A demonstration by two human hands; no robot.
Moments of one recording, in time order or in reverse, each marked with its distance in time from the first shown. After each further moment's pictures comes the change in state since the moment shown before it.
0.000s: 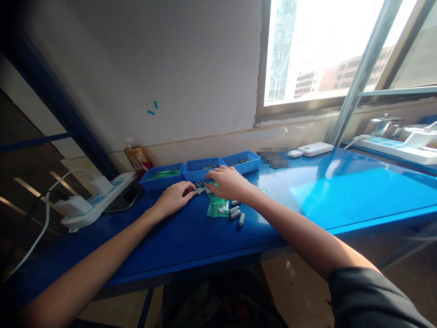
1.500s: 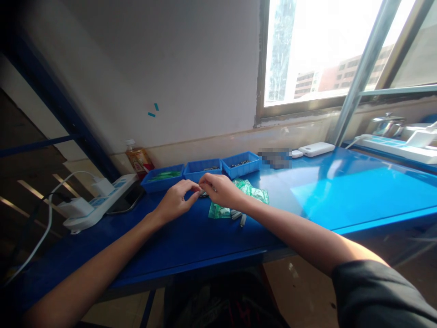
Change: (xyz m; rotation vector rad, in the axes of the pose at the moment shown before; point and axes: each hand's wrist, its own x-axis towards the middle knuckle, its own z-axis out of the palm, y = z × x) left_hand -0.009 0.030 -0.014 -0.116 0.153 0.214; right_hand 0.001 -0.013 0.026 0.497 0.278 -0.044
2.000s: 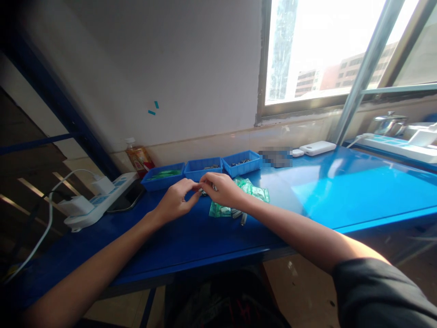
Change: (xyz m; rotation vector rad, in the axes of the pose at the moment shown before) left_hand 0.001 0.006 -0.004 0.047 0.047 0.104; right_hand -0.002 0.004 0.003 0.014 0.051 -0.077
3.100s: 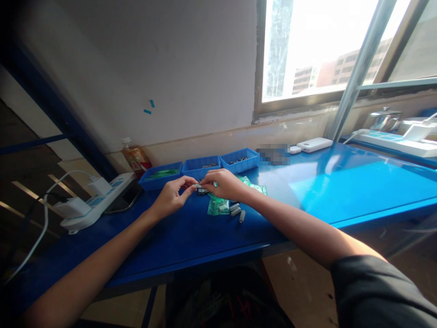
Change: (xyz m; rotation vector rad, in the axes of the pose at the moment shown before) left_hand 0.001 -0.009 0.000 -0.293 0.024 -0.186; right_hand 0.007 0.000 -0.019 -0.052 -0.149 -0.024
